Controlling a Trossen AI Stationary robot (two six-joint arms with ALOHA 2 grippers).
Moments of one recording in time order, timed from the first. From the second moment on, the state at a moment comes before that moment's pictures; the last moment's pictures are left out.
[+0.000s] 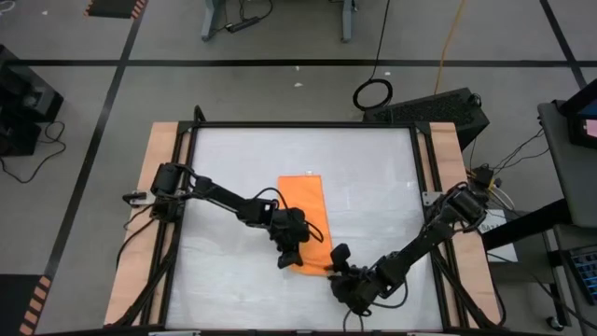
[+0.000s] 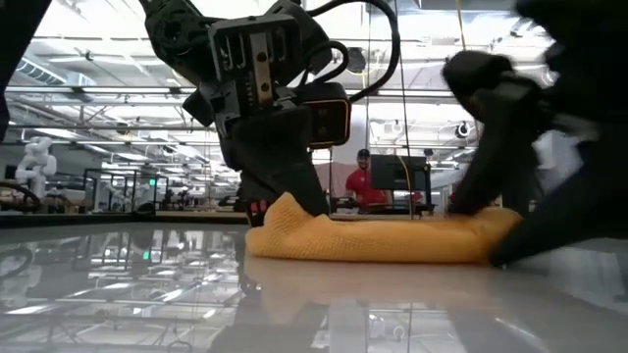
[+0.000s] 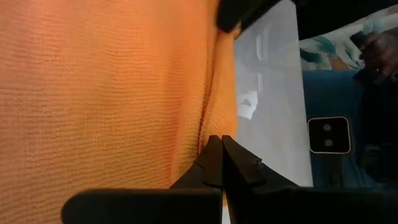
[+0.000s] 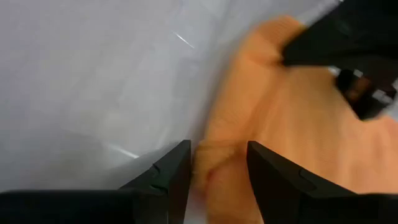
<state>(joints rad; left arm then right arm) -0.14 1.98 1.05 0.14 0.59 -0.54 0.70 1.93 1.02 -0.12 0.63 0.00</state>
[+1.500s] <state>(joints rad) -0.28 1.86 1.06 0.04 0.56 -0.54 0.35 1.80 0.96 -0.06 -0.27 0.72</state>
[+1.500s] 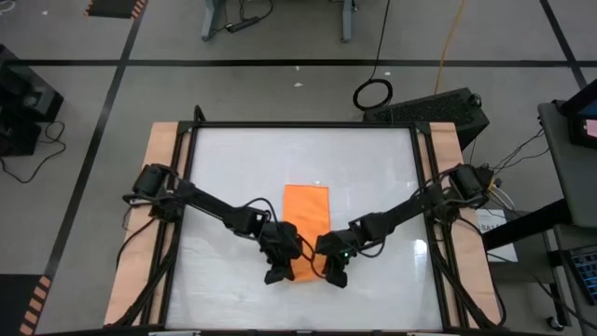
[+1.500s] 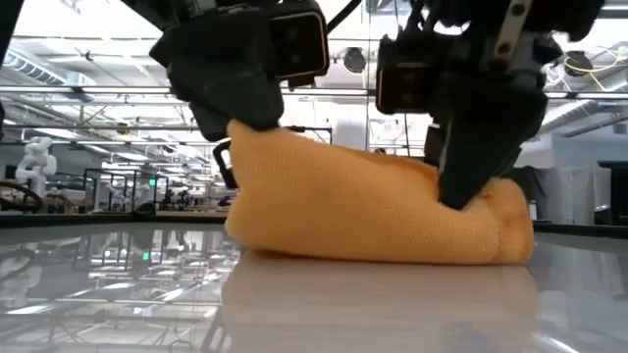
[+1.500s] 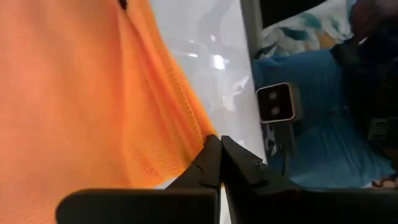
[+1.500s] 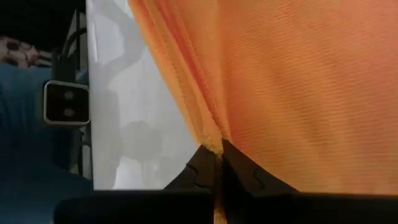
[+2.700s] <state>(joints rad) -0.61 1.83 1.06 -0.01 -0.30 -0.04 0.28 1.80 0.86 0.10 -0.32 0.78</state>
